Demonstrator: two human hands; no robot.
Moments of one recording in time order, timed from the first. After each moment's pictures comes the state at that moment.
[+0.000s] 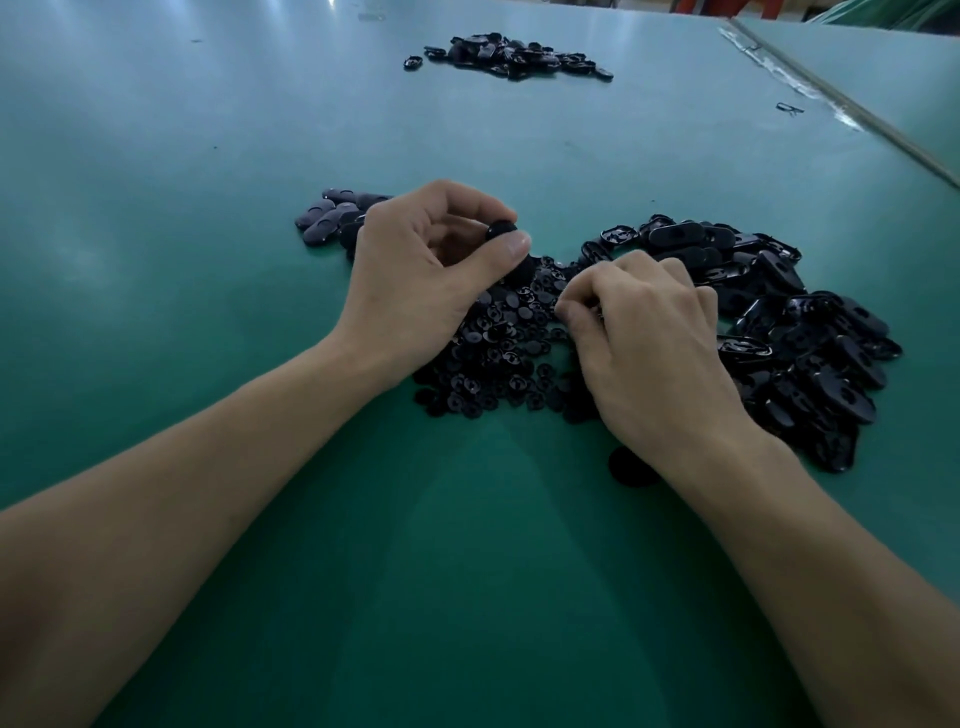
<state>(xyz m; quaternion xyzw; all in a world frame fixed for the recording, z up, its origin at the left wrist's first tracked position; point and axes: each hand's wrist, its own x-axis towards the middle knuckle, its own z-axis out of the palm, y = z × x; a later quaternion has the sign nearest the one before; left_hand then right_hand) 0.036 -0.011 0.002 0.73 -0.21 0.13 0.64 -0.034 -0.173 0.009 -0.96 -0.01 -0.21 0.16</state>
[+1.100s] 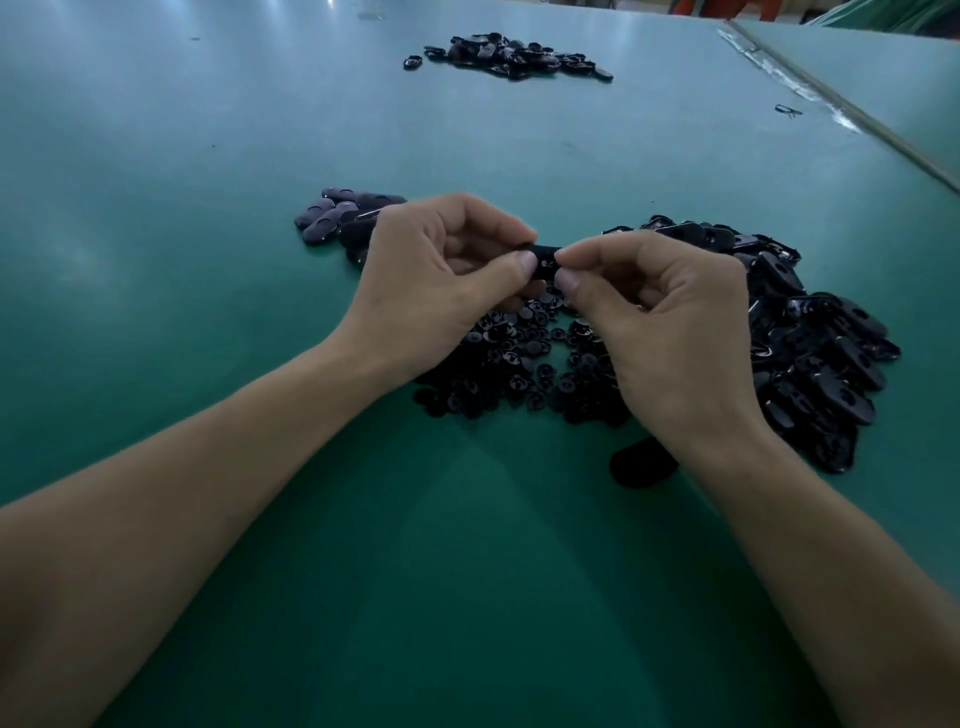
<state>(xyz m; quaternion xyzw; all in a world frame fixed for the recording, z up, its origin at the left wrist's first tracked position) 0.027 -0.013 0.008 0.68 -0.24 0.03 0.69 -0.033 -0.171 0.017 -0.81 -0.05 -0.27 0.52</state>
